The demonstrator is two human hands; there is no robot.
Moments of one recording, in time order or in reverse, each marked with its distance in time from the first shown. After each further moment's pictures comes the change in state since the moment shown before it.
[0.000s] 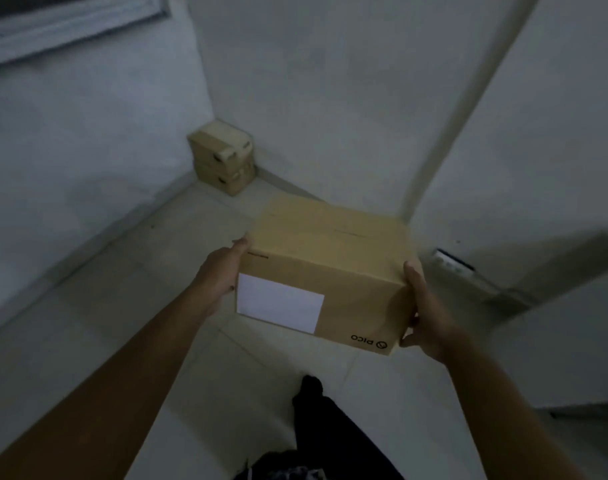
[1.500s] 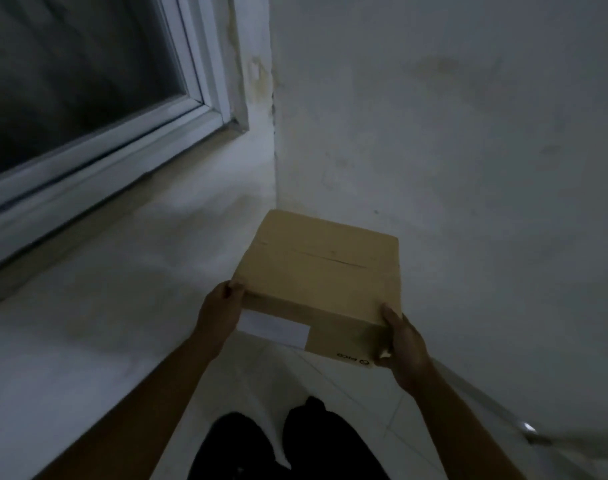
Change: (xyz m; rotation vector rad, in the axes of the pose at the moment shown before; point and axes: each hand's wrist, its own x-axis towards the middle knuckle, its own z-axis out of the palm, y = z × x) left_hand 0.795 0.315 -0.346 0.162 0.219 0.073; right_hand 0.609 -0.466 0.579 0.110 0.066 -0.009
